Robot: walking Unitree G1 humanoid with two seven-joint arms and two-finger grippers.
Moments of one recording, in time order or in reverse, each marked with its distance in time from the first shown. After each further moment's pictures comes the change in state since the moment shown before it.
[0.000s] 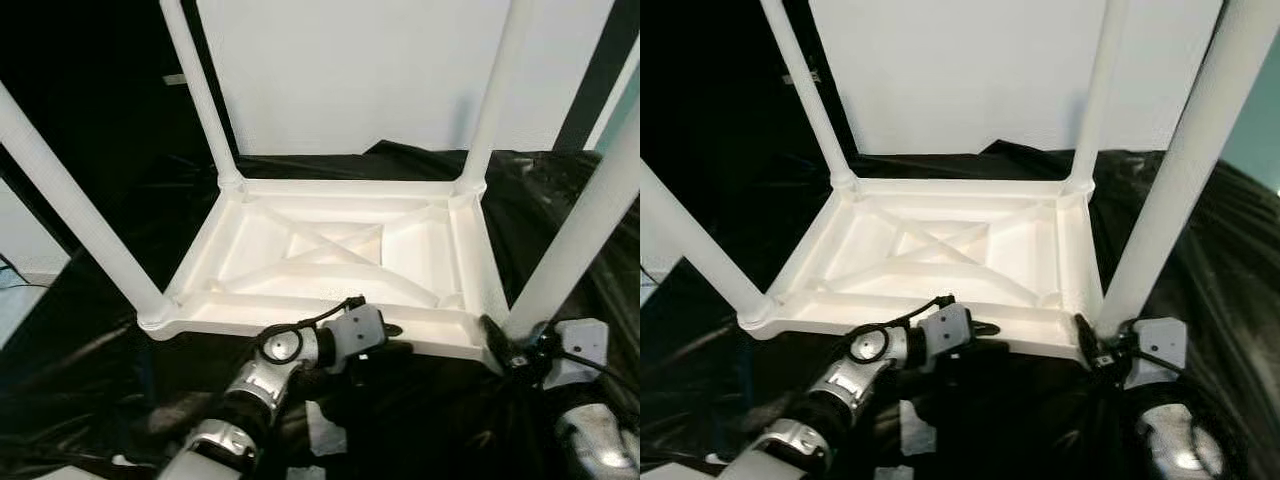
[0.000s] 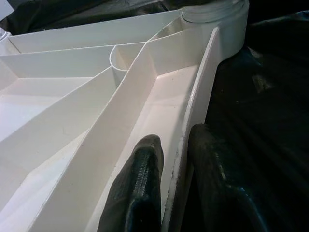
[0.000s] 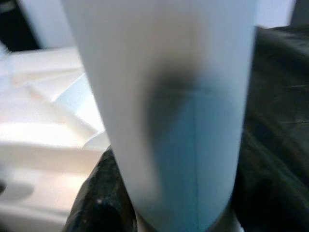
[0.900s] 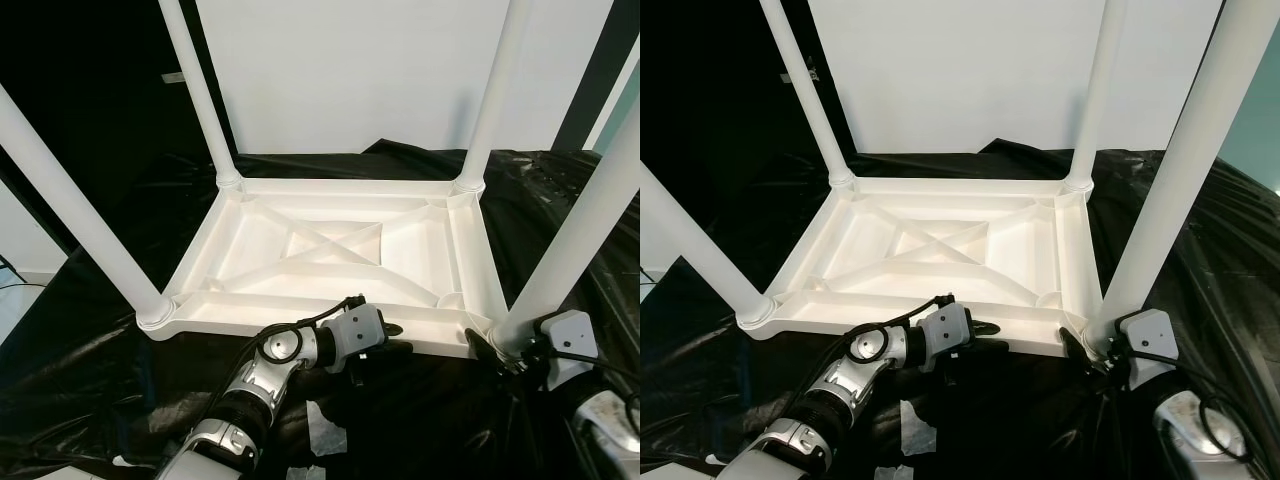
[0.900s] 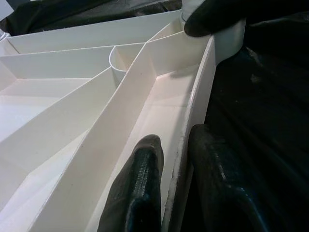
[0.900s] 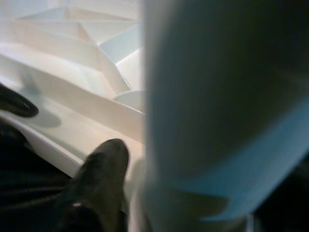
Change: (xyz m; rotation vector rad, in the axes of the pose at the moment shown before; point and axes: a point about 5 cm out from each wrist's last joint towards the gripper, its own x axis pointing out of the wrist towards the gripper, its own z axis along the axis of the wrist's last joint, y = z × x) left arm 0.001 0.001 0.002 0.004 -0.006 0.003; right arm 0.012 -0.025 0.014 -0.263 0.065 0.420
